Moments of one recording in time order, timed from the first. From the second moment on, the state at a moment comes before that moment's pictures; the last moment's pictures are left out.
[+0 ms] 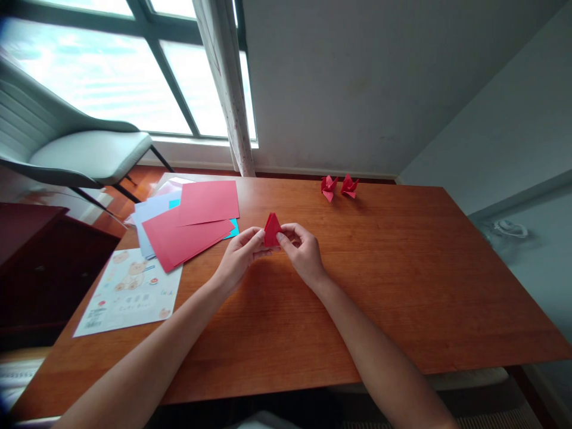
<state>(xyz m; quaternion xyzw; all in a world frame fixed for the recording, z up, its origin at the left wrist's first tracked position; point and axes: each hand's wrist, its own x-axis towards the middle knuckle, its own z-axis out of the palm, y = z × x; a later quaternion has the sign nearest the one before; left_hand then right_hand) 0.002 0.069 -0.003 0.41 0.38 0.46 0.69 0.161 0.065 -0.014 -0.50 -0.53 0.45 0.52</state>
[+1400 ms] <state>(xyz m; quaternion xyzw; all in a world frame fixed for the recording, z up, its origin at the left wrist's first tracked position) 0.001 0.070 -0.007 0.52 0.41 0.41 0.63 0.163 0.064 -0.010 -0.48 -0.58 0.41 0.50</state>
